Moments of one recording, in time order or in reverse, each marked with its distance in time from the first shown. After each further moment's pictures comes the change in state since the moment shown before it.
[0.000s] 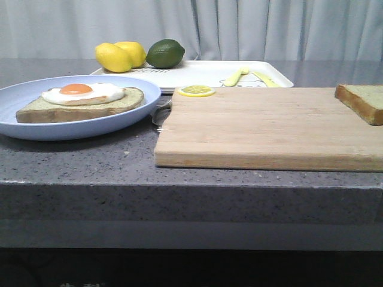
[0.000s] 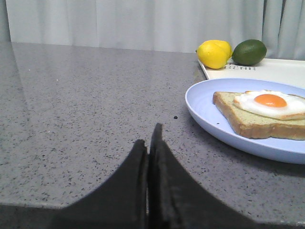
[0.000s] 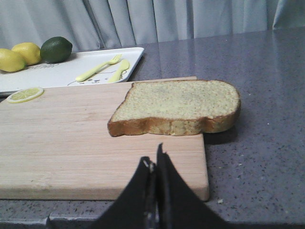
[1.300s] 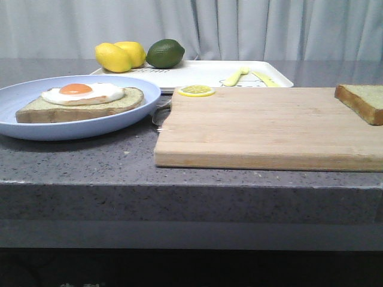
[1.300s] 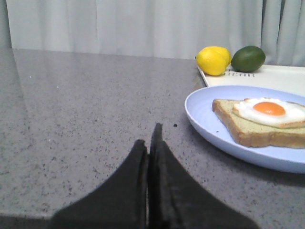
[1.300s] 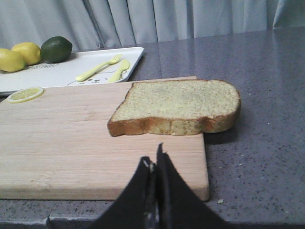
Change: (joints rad) left arm 0.000 0.000 0.000 0.000 -0.048 0.000; right arm 0.000 0.000 0.000 0.000 0.002 0.000
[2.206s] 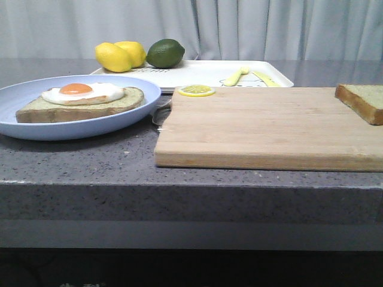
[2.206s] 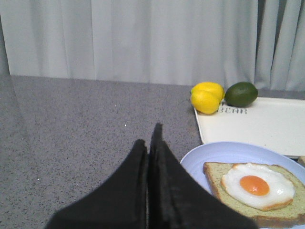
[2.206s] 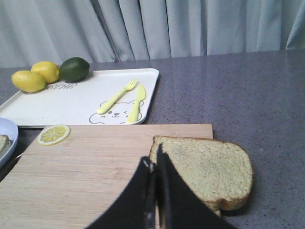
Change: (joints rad) left arm 0.000 0.465 -0.556 -0.002 0.202 0.000; right arm 0.000 0.402 -0.536 0.000 0.245 0.000
